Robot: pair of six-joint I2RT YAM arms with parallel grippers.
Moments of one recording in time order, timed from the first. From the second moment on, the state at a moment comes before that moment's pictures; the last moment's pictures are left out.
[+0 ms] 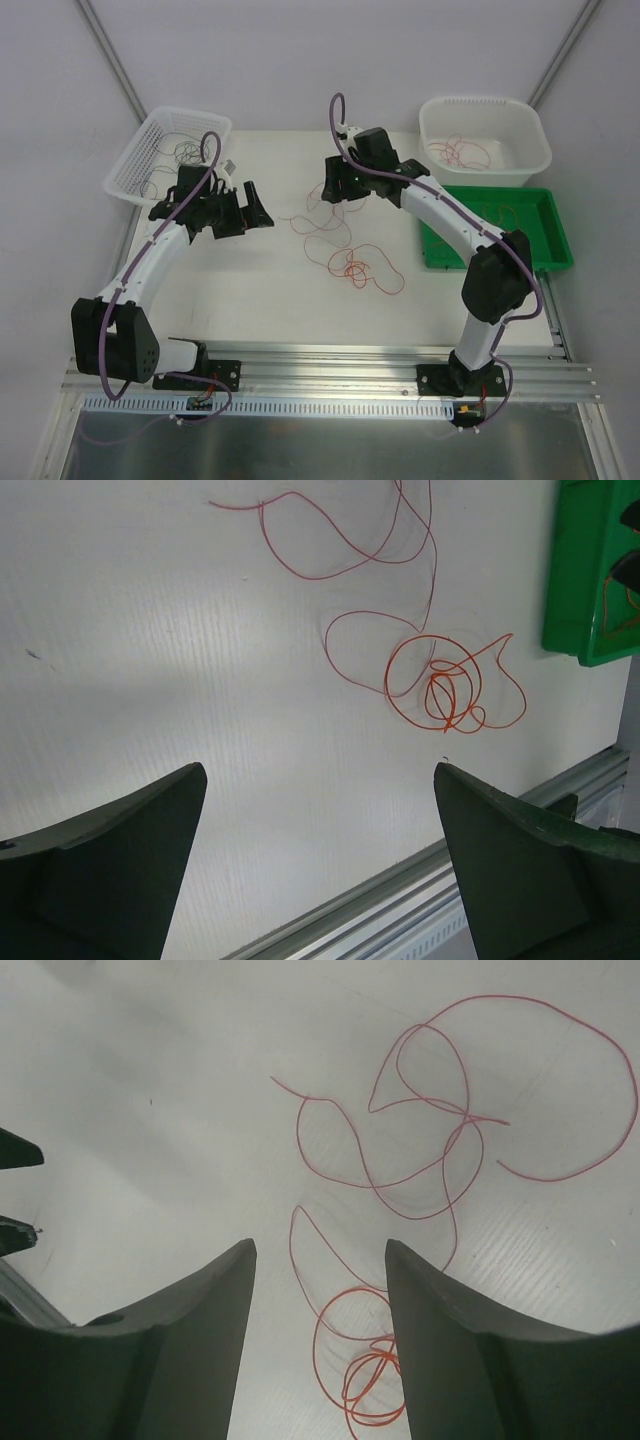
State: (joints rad) left arm -0.13 1.30 1.04 -0.56 0.44 -0.41; right arm 0.59 1.82 1.63 -0.52 -0.19 0.23
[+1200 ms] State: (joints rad) left arm -0.13 1.32 1.04 -0.56 0.45 -0.41; right arm 0.69 1.93 1.87 -0.79 -0.09 -0.07
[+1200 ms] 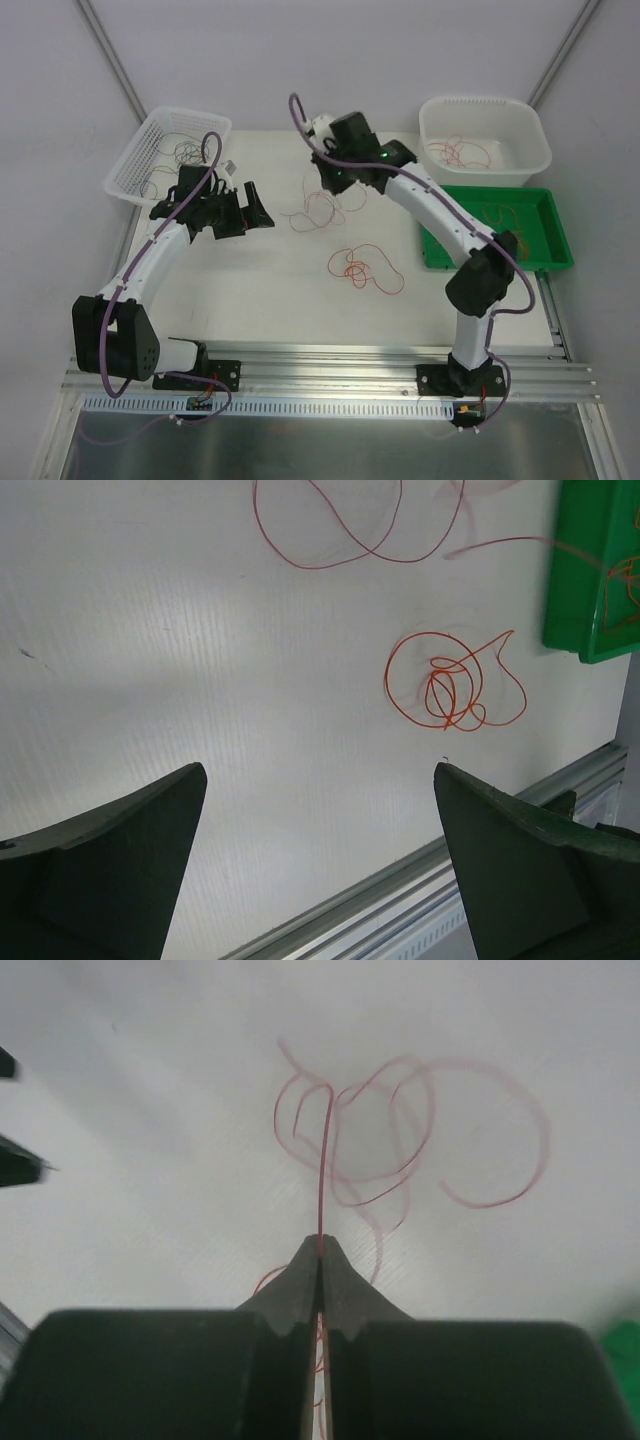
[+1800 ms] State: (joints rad) left arm -0.13 1.32 1.04 -0.56 0.46 -0.41; right arm 0.69 1.50 2.15 -0.63 0.13 -0.18
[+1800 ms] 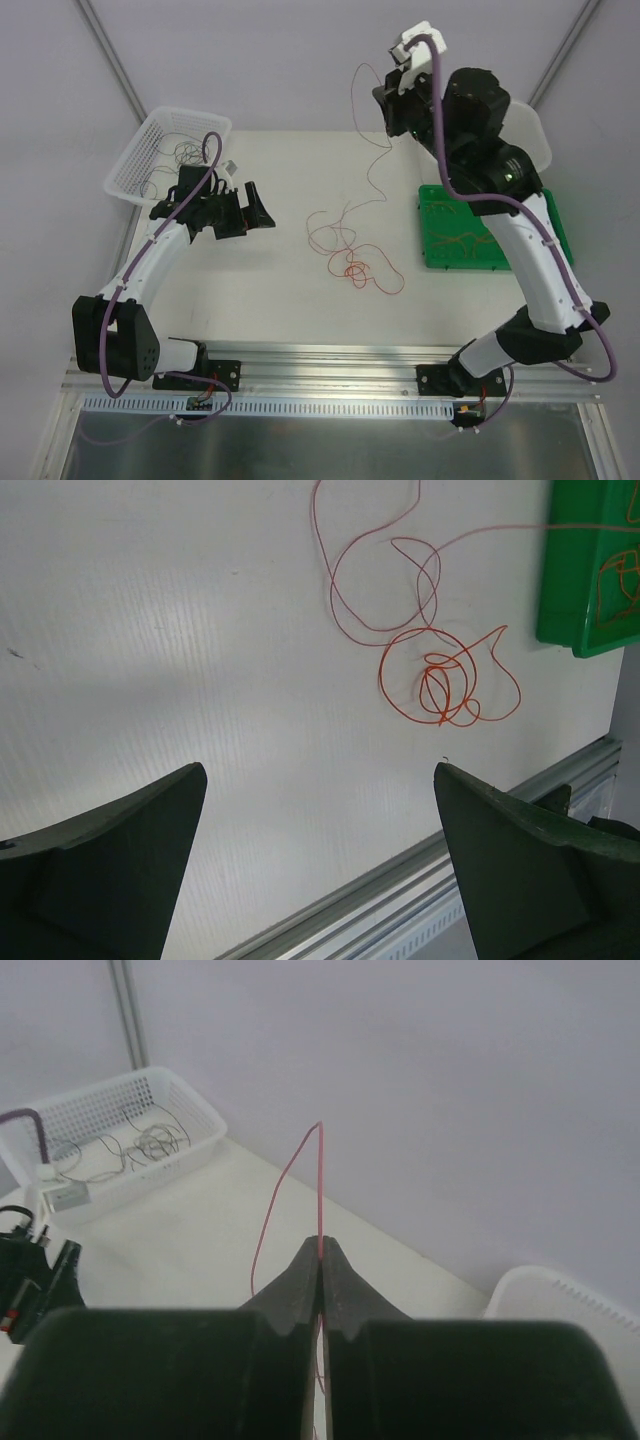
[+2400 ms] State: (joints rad) left arm -0.43 1.32 1.04 -0.43 0.47 -0.31; right arm 0.67 1.45 2.10 -0.45 -0.02 -0.09
